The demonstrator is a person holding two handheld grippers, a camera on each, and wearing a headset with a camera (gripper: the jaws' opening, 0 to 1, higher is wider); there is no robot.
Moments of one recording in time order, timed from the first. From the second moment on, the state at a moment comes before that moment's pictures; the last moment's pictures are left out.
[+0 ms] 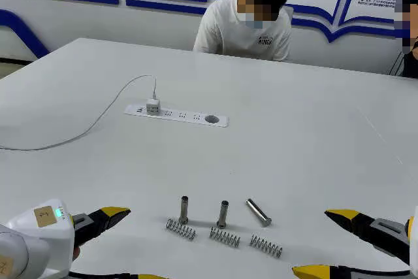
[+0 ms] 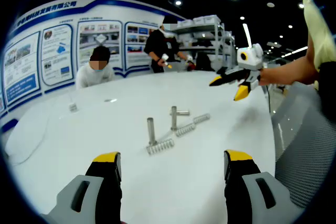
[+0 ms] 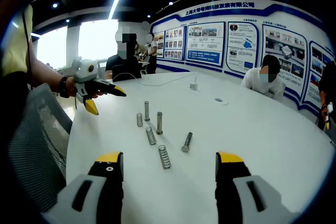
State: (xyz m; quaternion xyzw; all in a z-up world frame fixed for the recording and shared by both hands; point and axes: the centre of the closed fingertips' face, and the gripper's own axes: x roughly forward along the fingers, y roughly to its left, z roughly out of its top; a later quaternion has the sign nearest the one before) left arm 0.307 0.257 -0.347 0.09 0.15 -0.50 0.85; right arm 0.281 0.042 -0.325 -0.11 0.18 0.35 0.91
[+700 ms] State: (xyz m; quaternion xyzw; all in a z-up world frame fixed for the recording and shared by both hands) left arm 0.307 0.255 -0.346 0.09 0.15 -0.50 0.85; right arm 0.280 0.042 -0.324 -0.11 0.18 0.35 0.91
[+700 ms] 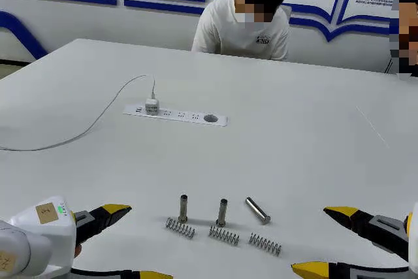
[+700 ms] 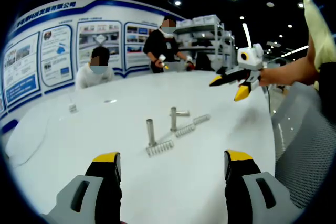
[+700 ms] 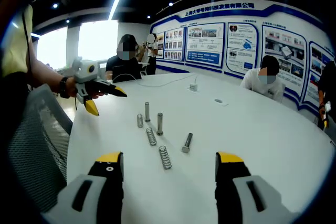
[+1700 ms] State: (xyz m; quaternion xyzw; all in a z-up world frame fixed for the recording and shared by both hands) left arm 0.305 0.255 -0.346 0.09 0.15 -0.50 0.85; right arm 0.281 0.042 -0.326 -0.10 0.18 0.35 0.91
